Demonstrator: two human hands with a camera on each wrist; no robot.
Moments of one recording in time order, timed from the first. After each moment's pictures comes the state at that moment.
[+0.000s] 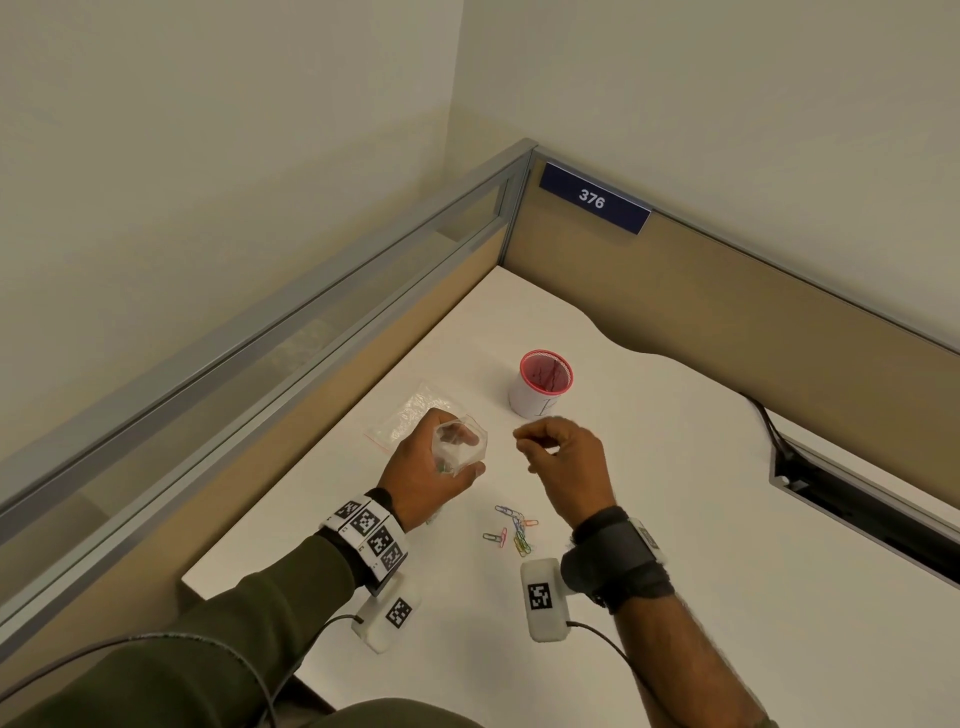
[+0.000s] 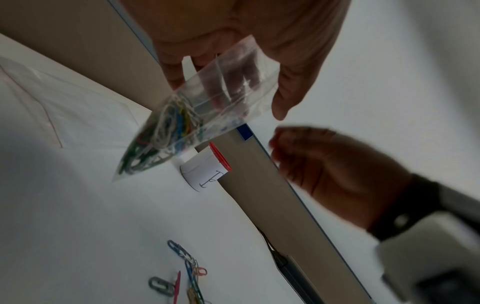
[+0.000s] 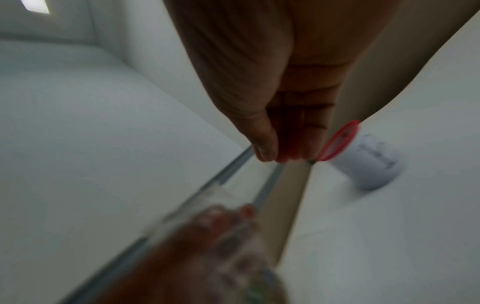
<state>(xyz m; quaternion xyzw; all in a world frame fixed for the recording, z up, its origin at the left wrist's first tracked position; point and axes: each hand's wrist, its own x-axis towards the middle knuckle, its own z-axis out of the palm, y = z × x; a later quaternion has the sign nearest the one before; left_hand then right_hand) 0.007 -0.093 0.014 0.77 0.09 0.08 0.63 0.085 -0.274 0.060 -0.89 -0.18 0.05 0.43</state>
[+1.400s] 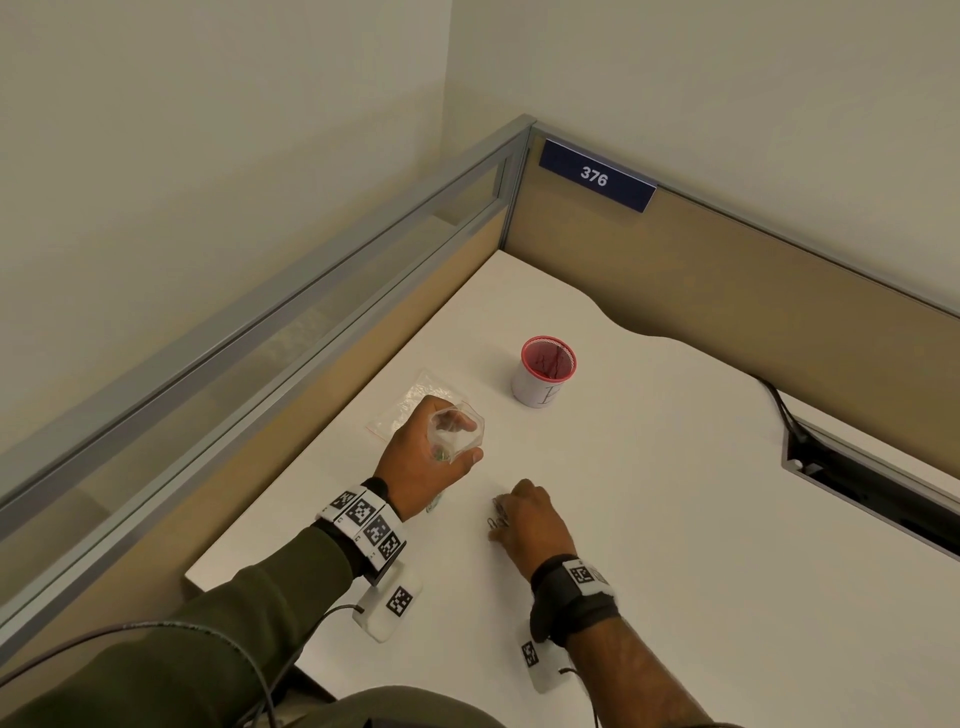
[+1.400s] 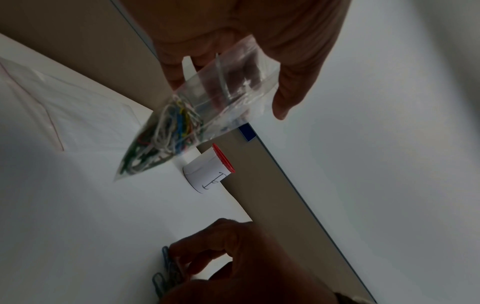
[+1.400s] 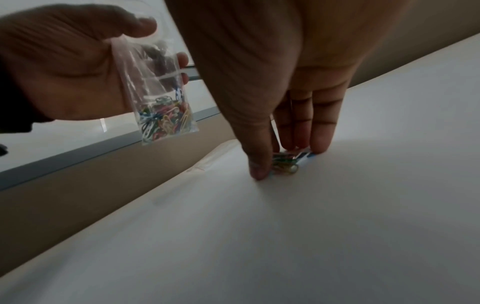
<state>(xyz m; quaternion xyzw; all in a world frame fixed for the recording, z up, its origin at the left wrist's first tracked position) 0.012 -0.091 0.011 0.76 0.09 0.09 0.64 0.054 -0.282 -0.049 -0.95 -0.22 0.21 0.10</state>
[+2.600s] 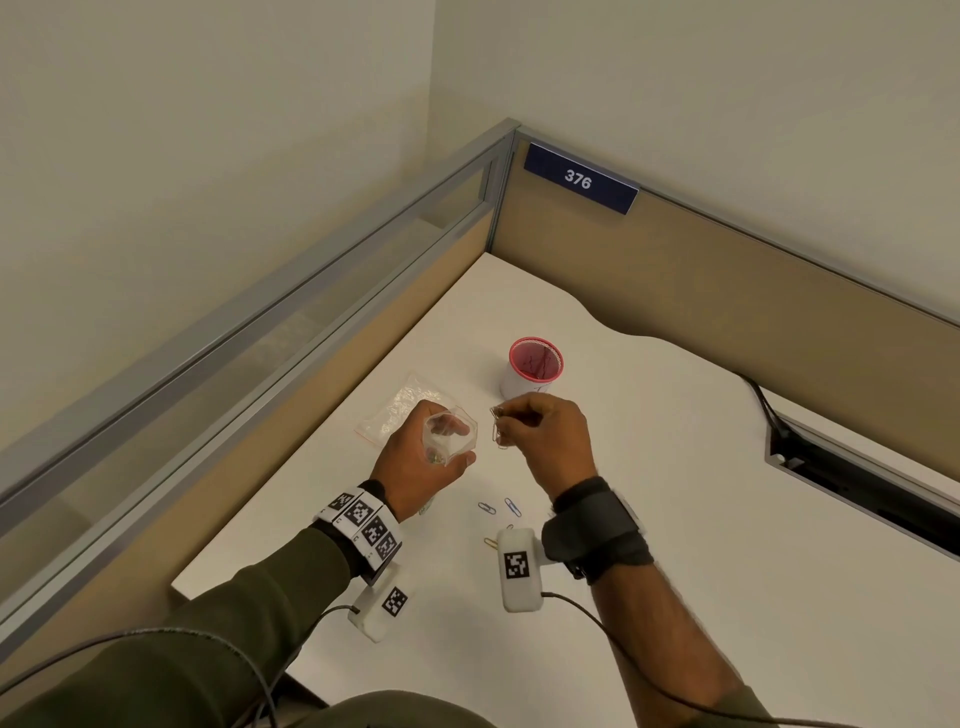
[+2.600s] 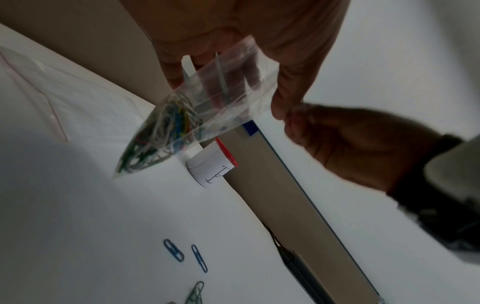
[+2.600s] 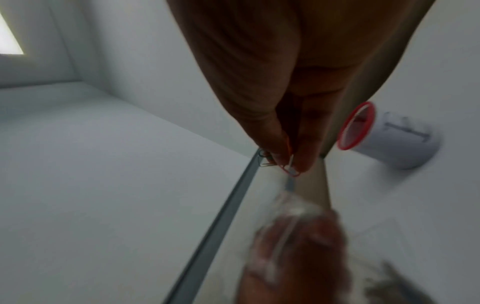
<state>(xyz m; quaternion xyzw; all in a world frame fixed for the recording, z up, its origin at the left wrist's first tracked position) 0.017 -0.096 0.008 0.77 0.10 0.06 0.63 0.089 -0.259 0.079 -0.85 -0.12 0.08 0.50</state>
